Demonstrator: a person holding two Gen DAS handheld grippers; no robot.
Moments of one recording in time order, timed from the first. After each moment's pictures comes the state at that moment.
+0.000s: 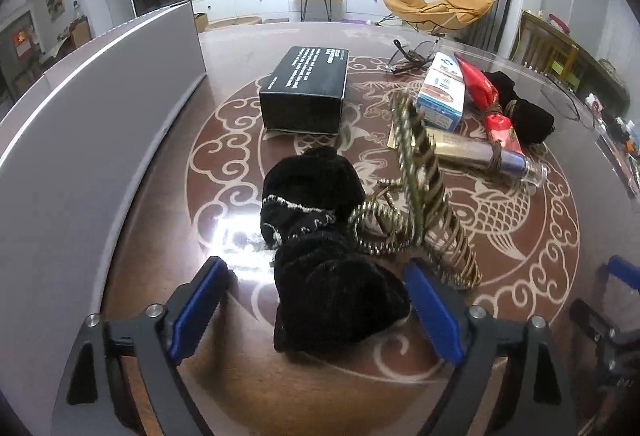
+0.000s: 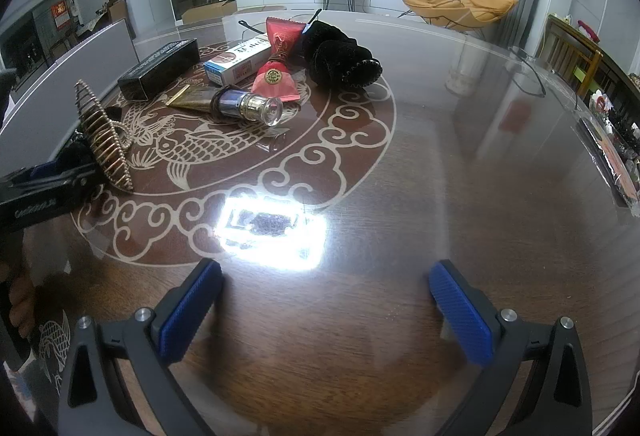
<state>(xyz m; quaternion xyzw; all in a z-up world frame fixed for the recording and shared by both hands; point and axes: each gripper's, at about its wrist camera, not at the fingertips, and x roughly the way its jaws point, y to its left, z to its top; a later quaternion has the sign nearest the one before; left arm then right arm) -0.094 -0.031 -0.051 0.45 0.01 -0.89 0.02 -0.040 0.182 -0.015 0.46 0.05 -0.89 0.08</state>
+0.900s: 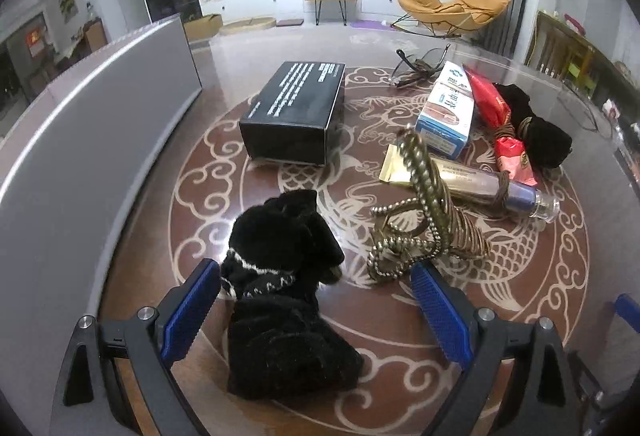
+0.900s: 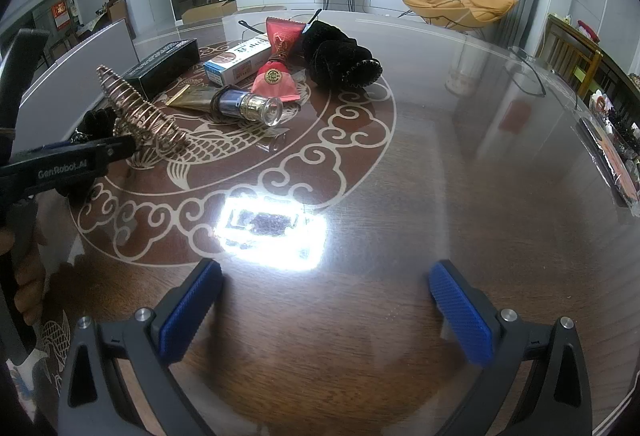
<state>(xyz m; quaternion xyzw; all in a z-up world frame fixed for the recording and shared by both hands) -0.126 -0.007 -0.048 0.45 -0.01 -0.89 0.06 -0.040 0.182 -0.015 0.46 0.05 -0.89 0.08</state>
